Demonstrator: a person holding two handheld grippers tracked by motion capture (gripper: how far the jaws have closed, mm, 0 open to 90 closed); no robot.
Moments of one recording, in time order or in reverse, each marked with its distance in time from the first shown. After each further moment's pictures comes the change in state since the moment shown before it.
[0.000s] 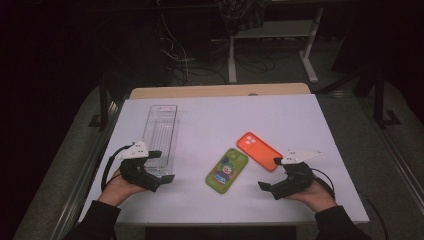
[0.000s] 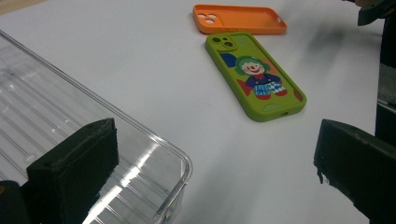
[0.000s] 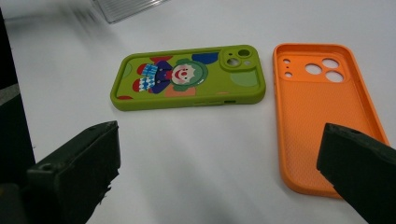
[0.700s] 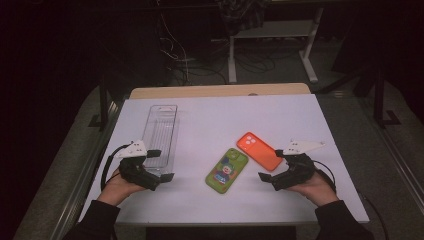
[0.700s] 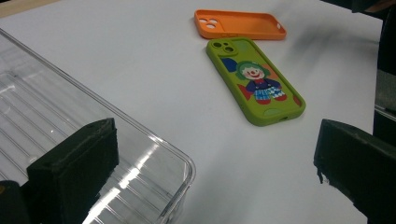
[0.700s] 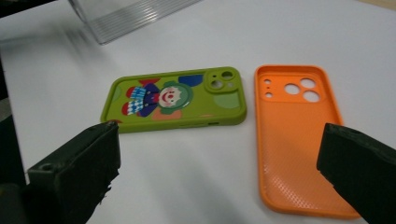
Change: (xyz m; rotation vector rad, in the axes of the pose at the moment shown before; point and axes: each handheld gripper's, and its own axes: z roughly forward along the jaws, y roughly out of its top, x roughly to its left) left arm 0.002 0.001 -0.002 -0.013 -0.003 -0.014; right arm -0.010 0.019 -0.005 -0.029 -0.031 0.016
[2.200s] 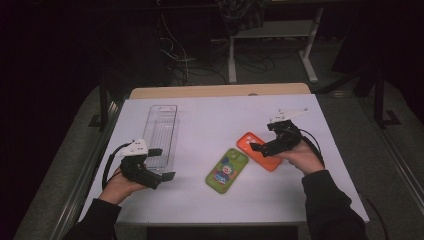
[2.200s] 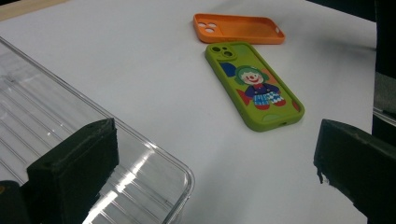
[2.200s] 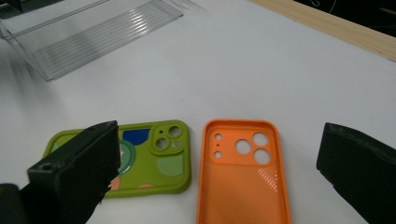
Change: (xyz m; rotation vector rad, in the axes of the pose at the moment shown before) left arm 0.002 0.005 0.001 0.007 -0.005 0.014; right arm -0.042 0.062 0.036 0.029 -0.045 0.011
